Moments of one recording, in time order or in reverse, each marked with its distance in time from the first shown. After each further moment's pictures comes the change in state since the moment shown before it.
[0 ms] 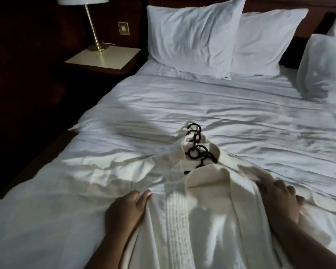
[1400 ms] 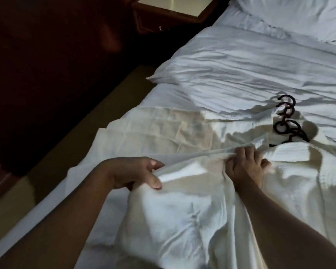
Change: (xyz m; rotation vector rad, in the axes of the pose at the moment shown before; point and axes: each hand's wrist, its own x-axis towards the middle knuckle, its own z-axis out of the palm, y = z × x) left_hand -0.038 -0.152 -0.218 -0.618 -1.103 -0.135; right_hand -0.155 -0.249 0.055 0.013 -0.032 -0.491
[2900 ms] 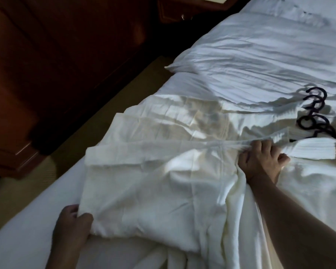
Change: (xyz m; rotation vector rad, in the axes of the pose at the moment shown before) left_hand -0.075 -0.169 0.112 -0.549 1.359 -0.535; right_hand 0.001 0.002 0.014 0.017 0.098 -0.022
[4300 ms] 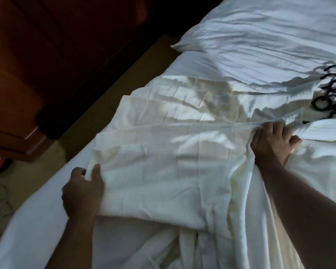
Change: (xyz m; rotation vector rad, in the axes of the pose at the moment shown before) left_hand 0.037 -0.003 0.006 0.272 0.316 0.361; right_hand -0.001 0.002 0.014 -0.041 0.072 0.013
